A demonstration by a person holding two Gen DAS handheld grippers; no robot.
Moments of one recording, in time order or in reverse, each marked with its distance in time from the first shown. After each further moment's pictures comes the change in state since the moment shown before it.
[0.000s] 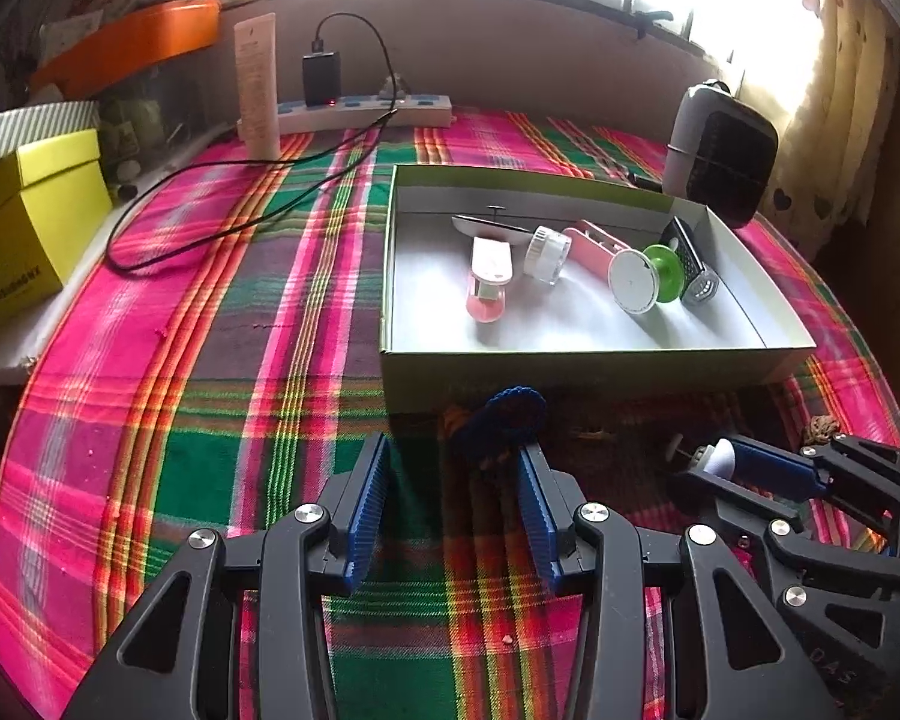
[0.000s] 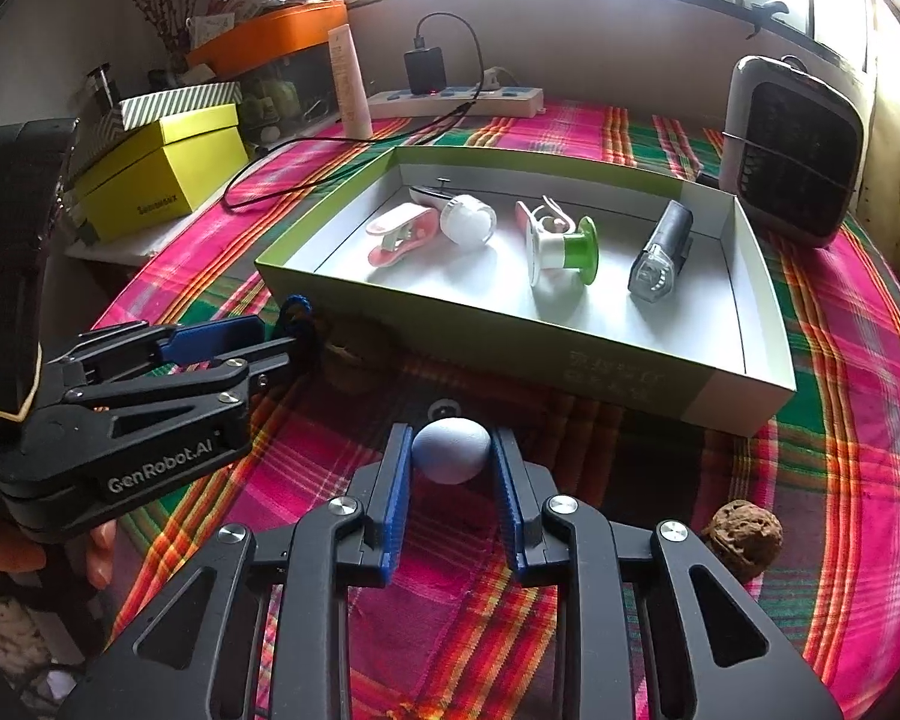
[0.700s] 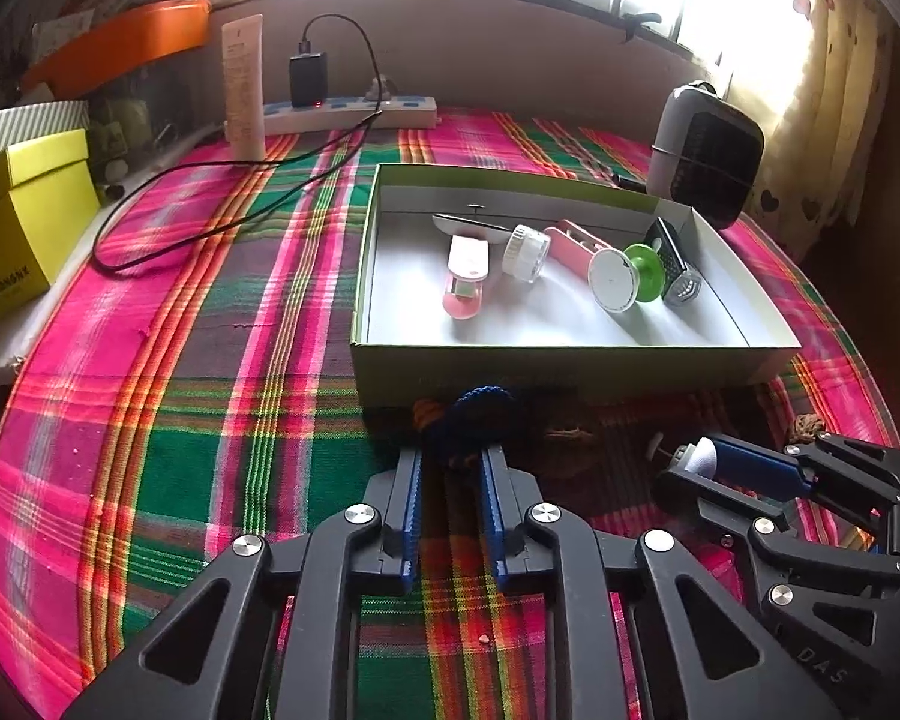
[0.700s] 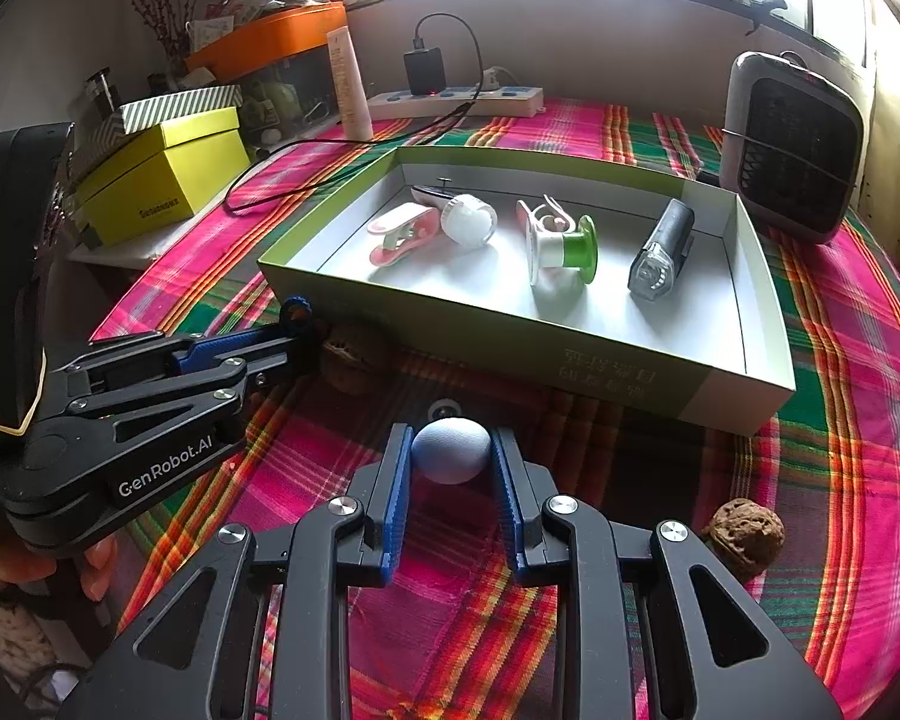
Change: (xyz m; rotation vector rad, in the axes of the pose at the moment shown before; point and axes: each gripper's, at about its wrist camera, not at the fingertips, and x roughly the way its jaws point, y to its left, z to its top) left arm -0.002 -0.003 -0.001 -0.004 -0.006 -0.038; right arm 0.000 0.000 -0.001 0.006 0.000 0.007
